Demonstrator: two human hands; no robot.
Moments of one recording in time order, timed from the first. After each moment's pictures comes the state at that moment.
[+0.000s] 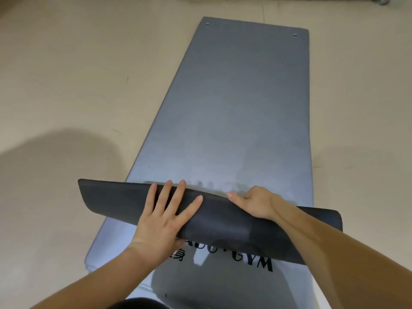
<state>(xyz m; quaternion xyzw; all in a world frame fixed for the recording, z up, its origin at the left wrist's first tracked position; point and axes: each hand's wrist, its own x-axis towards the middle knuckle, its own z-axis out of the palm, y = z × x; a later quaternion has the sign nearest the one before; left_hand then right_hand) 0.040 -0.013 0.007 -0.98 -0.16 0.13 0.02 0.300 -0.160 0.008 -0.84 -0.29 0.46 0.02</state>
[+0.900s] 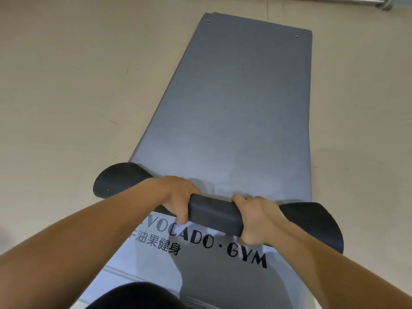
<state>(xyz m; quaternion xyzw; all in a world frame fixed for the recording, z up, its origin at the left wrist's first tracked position) 0.142 0.039 0.031 -0.86 -0.13 0.44 -0.23 0.259 -0.174 0.036 -0.80 -0.47 0.34 -0.13</state>
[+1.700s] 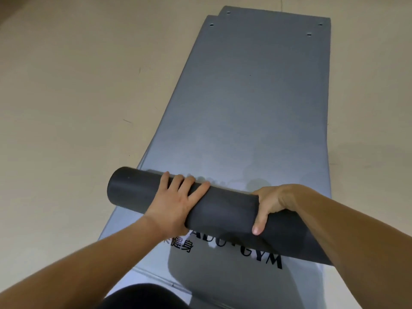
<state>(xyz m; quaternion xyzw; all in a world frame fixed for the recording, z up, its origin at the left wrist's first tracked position) 0.063 0.014 -0.005 -0.97 -0.12 0.19 0.02 0.318 -0.146 0.014 -0.70 -0.26 0.66 -0.06</state>
